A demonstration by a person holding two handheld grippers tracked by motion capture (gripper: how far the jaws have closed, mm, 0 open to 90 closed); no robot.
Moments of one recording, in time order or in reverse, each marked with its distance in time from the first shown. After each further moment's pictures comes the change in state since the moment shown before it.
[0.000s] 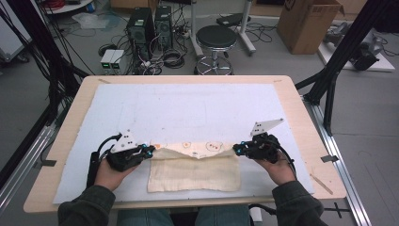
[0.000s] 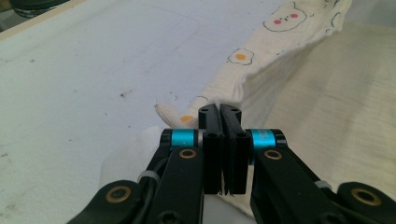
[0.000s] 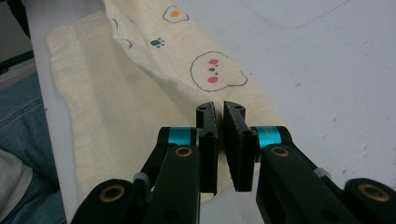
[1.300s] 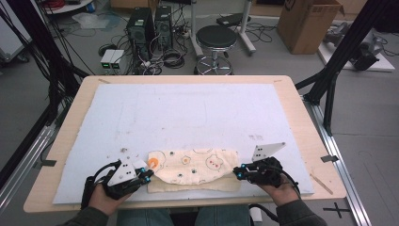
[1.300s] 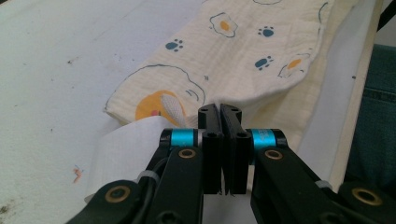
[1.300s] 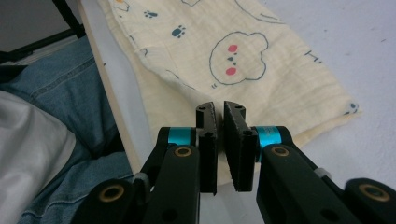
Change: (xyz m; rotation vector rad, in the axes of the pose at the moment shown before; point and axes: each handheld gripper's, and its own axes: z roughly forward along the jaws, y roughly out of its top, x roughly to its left) left arm -0.049 -0.036 -0.020 0.039 -0.037 0.100; right arm 0.050 -0.038 -0.005 0.025 0.052 -0.022
